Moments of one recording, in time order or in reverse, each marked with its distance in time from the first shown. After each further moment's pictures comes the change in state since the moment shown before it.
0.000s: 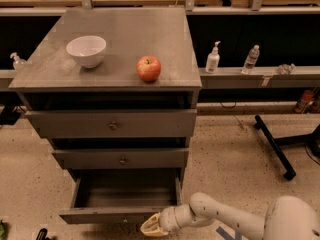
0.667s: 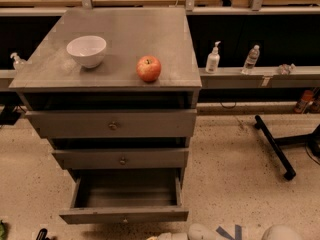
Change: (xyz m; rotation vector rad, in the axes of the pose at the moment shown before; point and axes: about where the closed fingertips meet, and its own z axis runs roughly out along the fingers) arm 0.058 0.049 0.067 0.056 -0.196 0.326
